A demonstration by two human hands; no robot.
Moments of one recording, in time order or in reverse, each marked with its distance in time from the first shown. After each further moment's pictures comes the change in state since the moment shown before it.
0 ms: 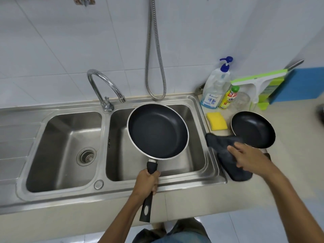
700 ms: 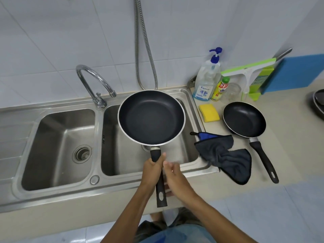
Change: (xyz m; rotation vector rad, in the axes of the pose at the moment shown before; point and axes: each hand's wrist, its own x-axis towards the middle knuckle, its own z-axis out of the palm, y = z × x) left_hand -0.011 0.010 0.044 -0.053 0.047 0.151; right_hand -0.092 -0.130 0.147 0.772 -0.298 0.074
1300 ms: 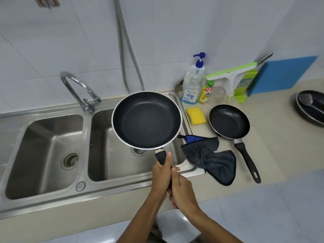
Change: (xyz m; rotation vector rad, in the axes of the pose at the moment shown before) left_hand -0.027 0.014 0.081 -0.048 0.019 -0.025; right_hand -0.024 0.033 -0.044 0.070 0.193 -0.103
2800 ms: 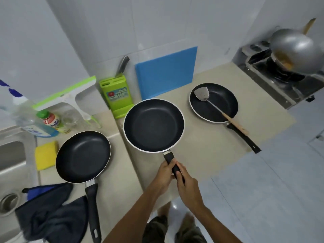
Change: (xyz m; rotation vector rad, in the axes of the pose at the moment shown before) left_hand 0.058 -0.065 0.620 0.015 -0.562 -0.238; right_hand 0.163 0.209 -0.577 -0.184 0.318 -0.158
